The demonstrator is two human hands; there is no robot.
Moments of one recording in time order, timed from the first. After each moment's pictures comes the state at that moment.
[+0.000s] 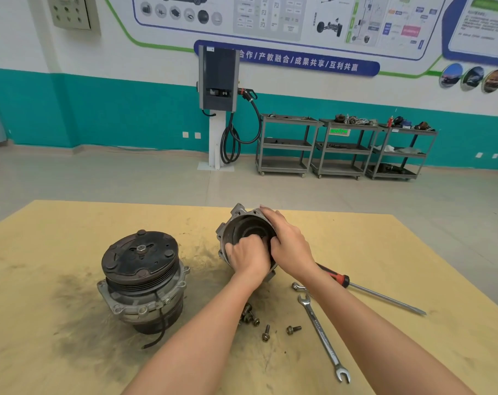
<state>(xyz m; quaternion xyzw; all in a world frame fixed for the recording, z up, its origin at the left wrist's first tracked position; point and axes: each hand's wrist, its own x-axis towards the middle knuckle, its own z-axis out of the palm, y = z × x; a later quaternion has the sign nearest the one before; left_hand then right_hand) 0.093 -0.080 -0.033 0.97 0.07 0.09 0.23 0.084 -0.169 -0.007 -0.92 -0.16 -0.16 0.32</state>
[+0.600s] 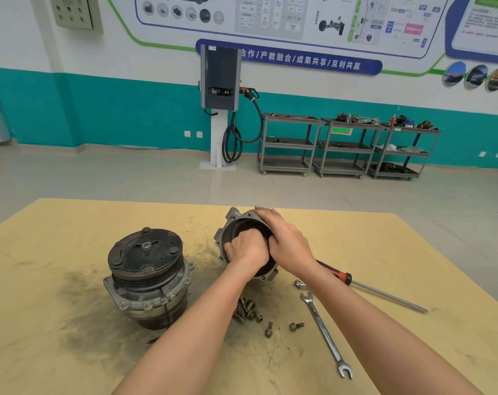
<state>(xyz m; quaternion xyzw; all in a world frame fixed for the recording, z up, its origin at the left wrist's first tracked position) 0.086 -0.067 -0.007 0.97 0.06 0.01 0.24 0.082 -0.164 -0.002 -0.93 -0.17 -0.14 0.28</state>
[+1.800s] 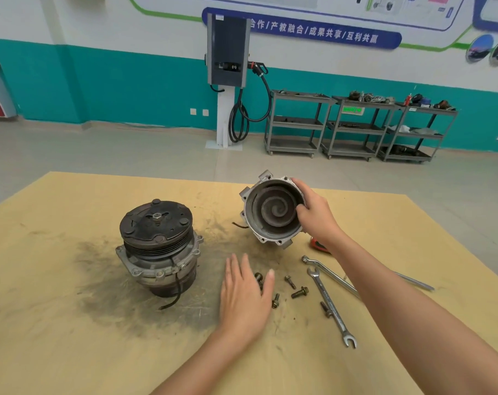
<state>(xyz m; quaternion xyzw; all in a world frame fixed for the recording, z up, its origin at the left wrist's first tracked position) -0.022 -0.042 -0.100 0.93 0.03 0.00 0.36 0.096 -0.193 -0.004 -0.88 -0.10 -0.12 0.44</state>
